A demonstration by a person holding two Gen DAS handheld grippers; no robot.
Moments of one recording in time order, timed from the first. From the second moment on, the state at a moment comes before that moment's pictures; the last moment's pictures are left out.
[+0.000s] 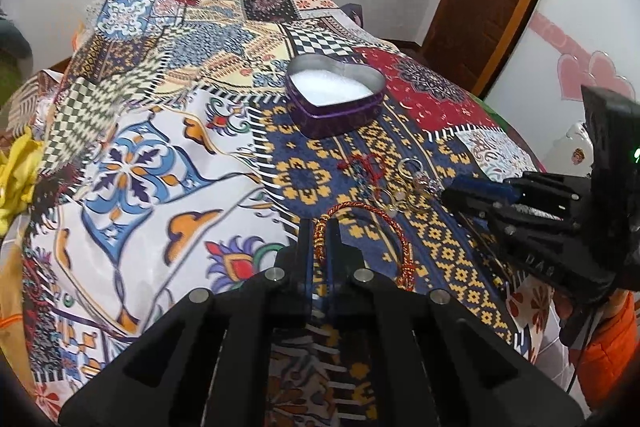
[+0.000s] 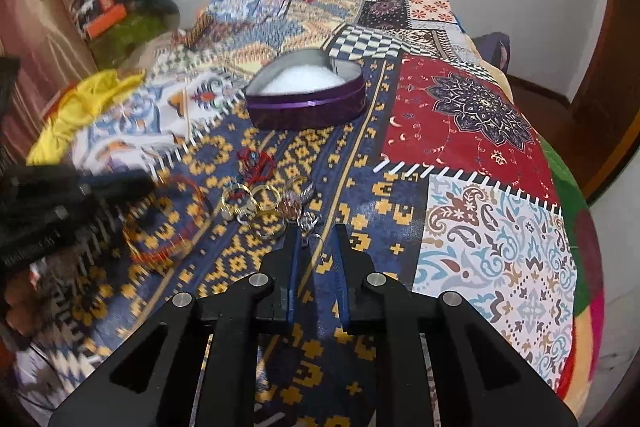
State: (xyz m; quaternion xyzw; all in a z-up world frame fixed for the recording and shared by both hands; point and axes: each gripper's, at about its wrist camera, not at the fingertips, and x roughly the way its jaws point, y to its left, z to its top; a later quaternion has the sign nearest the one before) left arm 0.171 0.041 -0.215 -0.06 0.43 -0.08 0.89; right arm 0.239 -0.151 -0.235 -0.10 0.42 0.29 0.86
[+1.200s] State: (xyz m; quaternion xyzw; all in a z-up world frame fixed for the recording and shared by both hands) left arm 0.179 0.039 -0.169 -0.06 0.37 -0.07 0.93; right arm 0.245 -0.151 -0.214 -0.10 0.40 0.29 0.87
